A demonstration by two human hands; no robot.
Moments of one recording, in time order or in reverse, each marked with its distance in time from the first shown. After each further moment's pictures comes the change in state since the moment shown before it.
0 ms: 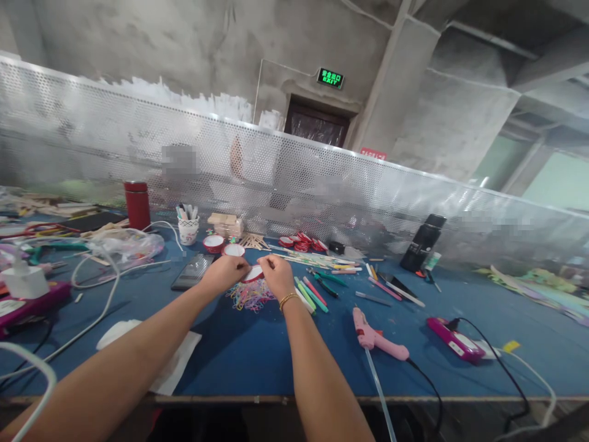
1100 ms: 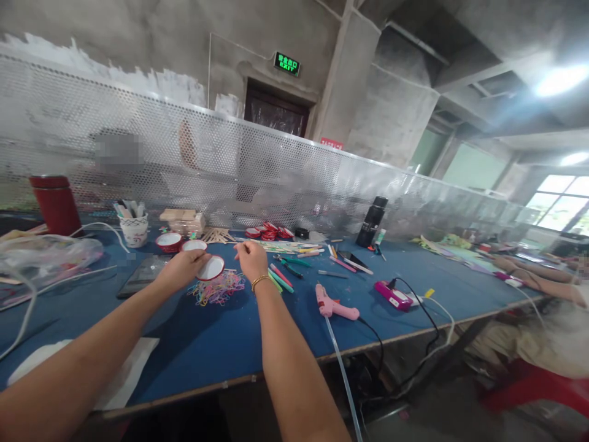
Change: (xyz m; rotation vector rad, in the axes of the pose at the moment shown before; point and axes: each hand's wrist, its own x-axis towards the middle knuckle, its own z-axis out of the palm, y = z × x) left_hand 0.015 -0.004 0.001 -0.055 -0.010 0.000; right_hand 0.018 0.008 -0.022 -0.039 0.142 0.045
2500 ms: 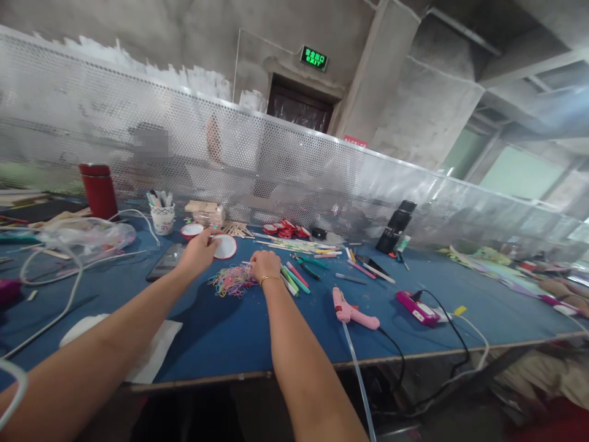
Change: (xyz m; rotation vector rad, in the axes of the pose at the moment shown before) left_hand 0.003 -0.009 0.002 -0.264 0.257 -0.180; right_hand -0.005 0.023 0.020 -0.884 -0.286 -0.030
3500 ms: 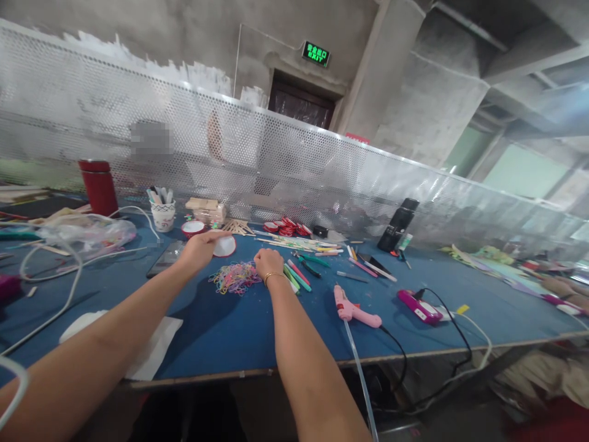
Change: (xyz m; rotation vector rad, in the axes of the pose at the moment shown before) left_hand 0.006 -0.017 0.007 -0.121 -0.074 0.090; right_hand 0.002 0.007 0.004 0.094 -0.032 0.064
